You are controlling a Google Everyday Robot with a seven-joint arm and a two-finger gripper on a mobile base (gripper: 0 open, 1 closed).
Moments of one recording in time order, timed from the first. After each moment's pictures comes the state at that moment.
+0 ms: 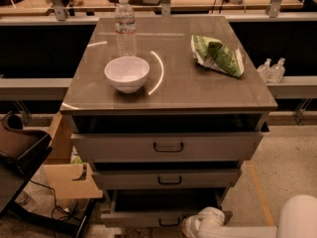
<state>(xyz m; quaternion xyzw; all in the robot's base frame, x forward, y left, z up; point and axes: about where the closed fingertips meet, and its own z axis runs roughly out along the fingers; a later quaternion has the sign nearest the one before) 0.454 -0.136 0.129 -0.75 0.63 -0.01 0.19</state>
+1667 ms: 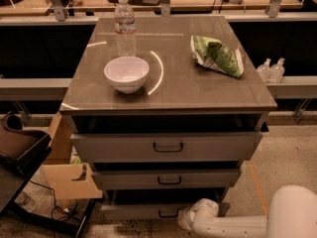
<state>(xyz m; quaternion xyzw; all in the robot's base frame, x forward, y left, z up) 0.491 -0.110 0.144 -0.77 0.61 -0.02 0.21</state>
